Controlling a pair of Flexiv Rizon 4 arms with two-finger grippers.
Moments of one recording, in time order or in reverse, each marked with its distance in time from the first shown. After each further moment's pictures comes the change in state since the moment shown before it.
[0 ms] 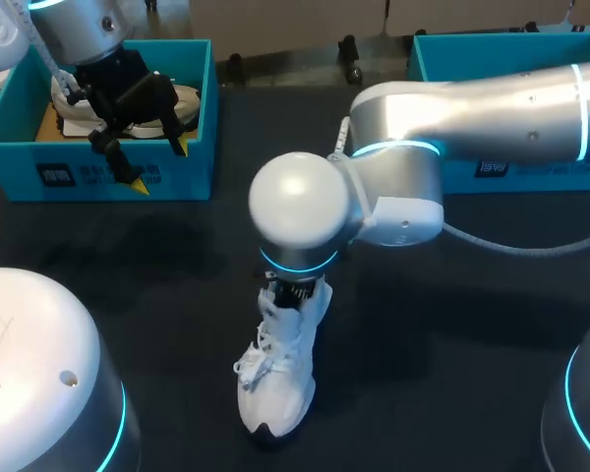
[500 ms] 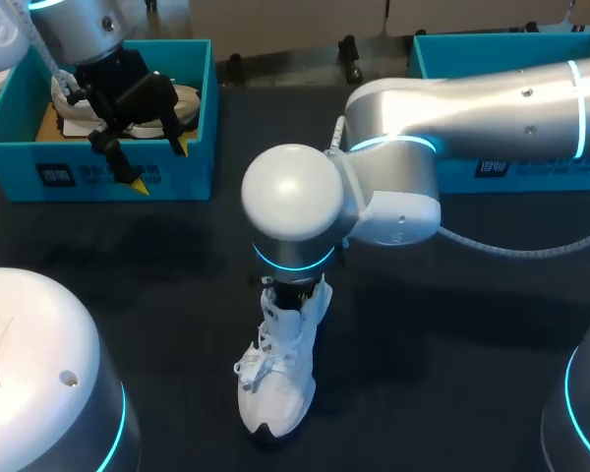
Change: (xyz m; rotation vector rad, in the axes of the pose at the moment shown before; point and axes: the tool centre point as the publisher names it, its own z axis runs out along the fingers) left arm 0.000 0.000 0.000 0.000 0.000 0.000; right arm 0.008 -0.017 -0.005 0.066 0.021 0.016
